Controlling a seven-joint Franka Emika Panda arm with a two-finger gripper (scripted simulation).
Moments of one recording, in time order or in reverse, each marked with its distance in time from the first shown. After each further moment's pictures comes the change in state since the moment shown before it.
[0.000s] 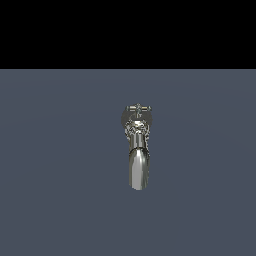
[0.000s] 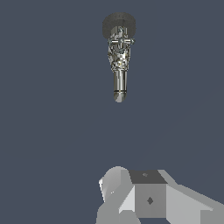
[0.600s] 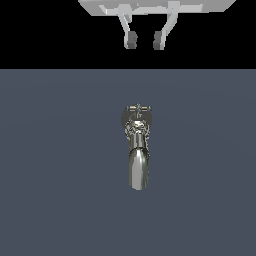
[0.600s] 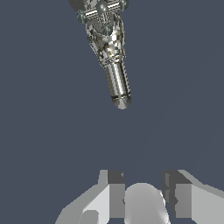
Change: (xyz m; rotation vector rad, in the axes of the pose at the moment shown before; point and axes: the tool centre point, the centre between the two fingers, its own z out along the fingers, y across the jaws) arm 0.072 0.007 0.145 0.058 -0.144 0.223
